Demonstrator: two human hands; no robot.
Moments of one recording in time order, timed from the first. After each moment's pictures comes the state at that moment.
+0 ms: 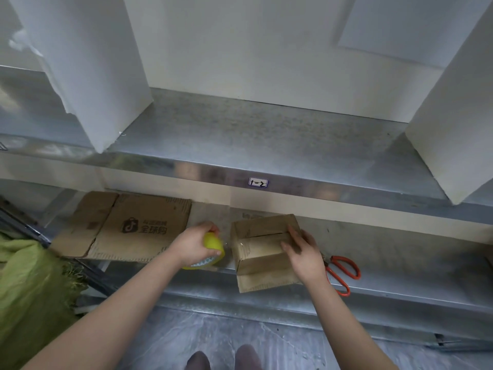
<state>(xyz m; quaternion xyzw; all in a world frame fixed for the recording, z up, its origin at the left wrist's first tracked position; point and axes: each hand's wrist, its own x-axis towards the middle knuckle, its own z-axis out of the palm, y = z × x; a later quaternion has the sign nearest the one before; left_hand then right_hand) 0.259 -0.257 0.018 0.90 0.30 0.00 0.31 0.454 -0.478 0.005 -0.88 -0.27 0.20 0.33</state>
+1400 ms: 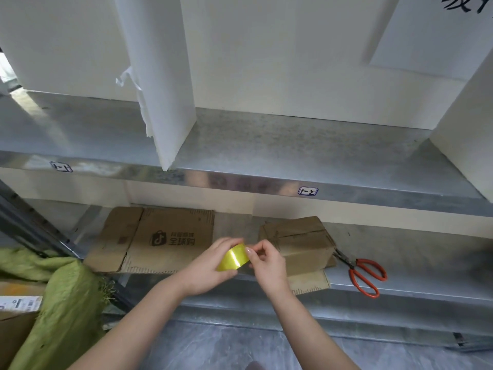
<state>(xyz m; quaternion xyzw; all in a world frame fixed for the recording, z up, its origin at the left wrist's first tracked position) 0.190 -0.248 0.042 0.90 0.15 0.00 0.41 0.313 -0.378 0.014 -0.78 -0.24 0.24 0.52</state>
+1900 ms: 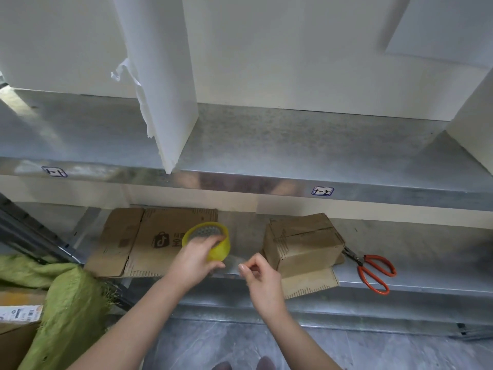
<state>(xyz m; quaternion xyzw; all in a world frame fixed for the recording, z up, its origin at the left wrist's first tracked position) 0.181 -0.205 0.018 0.94 0.24 0.07 0.25 0.276 -0.378 -0.001 -0.78 -0.27 0.23 0.51</state>
